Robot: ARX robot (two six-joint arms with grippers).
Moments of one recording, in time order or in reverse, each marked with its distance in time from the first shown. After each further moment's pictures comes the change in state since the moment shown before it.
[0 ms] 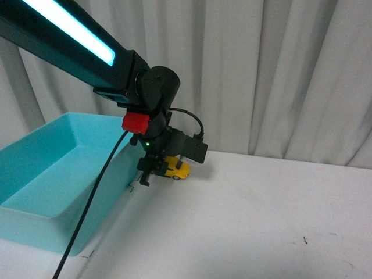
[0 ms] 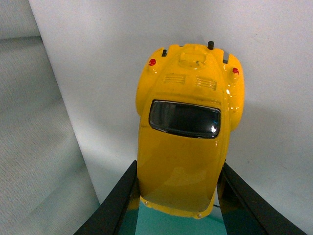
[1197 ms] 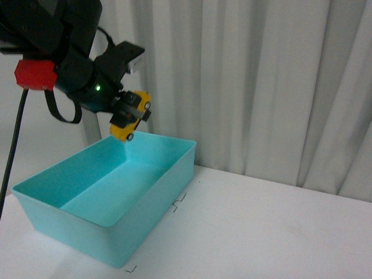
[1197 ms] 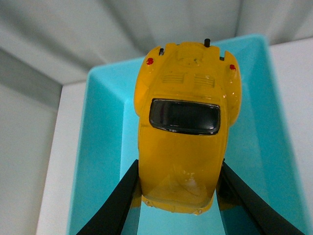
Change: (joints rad) left arm 0.280 -0.786 -0.740 0.364 0.056 -1.172; right arm 0.000 0.000 0.000 -0.001 0.000 0.000
